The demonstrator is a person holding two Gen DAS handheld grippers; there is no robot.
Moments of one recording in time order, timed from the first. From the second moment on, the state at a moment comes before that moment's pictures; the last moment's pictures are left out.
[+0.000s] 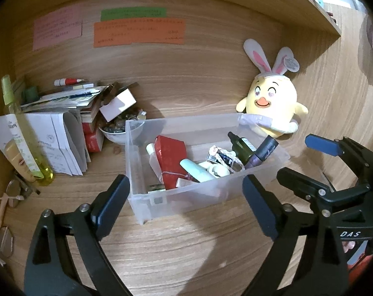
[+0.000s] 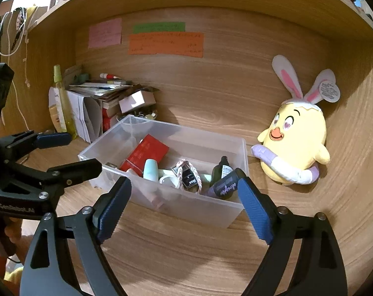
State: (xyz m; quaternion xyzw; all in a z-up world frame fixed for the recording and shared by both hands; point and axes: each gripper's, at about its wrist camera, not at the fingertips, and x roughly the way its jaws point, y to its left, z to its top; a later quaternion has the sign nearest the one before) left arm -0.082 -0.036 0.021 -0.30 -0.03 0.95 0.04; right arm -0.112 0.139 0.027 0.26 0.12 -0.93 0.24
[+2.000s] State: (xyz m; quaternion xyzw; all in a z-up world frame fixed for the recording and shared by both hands) left arm -0.088 -0.037 0.009 -0.32 -0.05 0.95 0.04; right arm -0.129 0.156 0.015 0.30 0.08 -0.92 0.24
